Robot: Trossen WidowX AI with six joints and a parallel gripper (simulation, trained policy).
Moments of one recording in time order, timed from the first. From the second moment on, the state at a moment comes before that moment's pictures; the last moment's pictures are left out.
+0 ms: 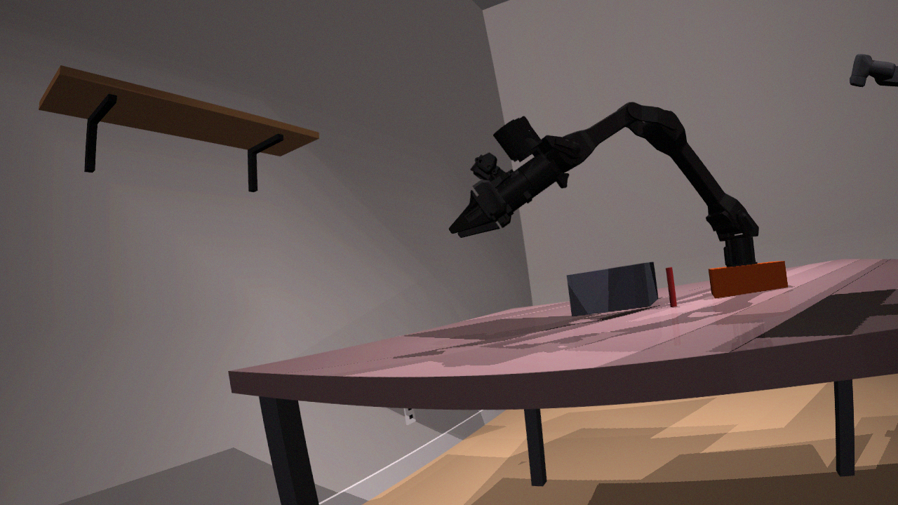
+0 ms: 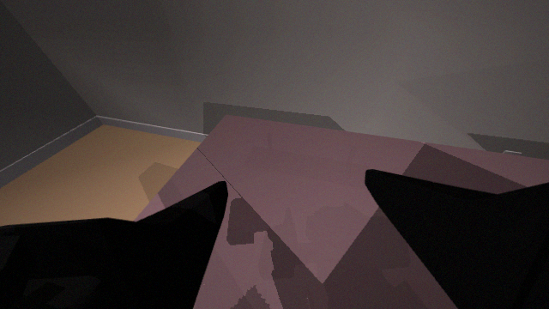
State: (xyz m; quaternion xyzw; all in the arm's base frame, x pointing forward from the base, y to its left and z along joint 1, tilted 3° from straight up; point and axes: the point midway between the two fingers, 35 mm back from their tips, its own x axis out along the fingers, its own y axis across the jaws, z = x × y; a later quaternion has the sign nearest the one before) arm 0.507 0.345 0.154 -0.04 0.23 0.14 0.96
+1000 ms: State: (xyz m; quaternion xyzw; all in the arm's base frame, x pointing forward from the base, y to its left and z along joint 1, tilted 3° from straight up) arm 0.284 0.179 0.164 0.11 0.59 -0.11 0.79
